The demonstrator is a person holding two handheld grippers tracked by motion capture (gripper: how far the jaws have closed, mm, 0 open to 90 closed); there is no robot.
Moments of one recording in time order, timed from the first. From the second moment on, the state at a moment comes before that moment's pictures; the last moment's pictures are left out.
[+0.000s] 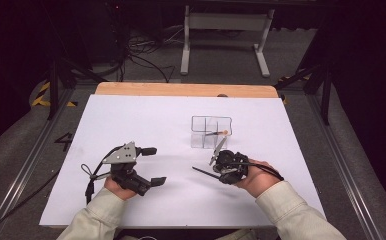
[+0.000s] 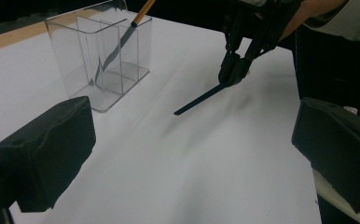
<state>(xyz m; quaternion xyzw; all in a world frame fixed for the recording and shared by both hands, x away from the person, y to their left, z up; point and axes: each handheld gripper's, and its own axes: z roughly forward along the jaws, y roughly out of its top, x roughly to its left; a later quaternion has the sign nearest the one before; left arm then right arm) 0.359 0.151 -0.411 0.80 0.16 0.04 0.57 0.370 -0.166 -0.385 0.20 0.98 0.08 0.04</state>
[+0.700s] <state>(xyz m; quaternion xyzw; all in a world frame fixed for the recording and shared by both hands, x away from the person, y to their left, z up) 0.362 0.141 -0.408 0.81 0.13 0.01 0.57 0.361 -0.145 -0.340 0.11 0.99 0.08 0.03</state>
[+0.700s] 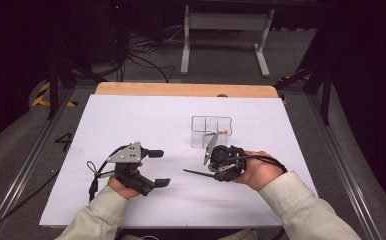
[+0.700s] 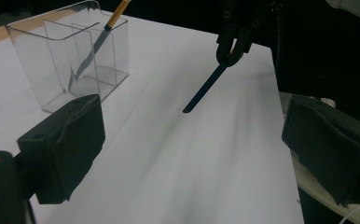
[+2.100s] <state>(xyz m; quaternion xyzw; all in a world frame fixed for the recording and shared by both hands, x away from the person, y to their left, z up) 0.359 0.123 -0.412 0.83 0.07 -0.03 0.55 0.356 -0.111 -0.313 -0.01 1.00 0.07 0.02</state>
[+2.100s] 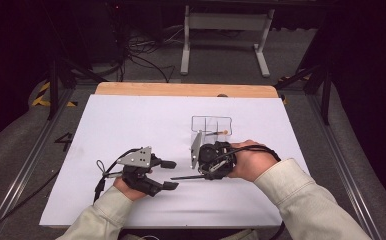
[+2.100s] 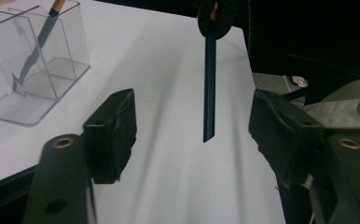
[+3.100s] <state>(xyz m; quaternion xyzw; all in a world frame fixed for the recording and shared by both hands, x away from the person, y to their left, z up) 0.355 0.113 -0.416 0.87 0.03 -0.03 0.50 0.356 -0.090 -0.322 -0.04 1.00 0.07 0.02</state>
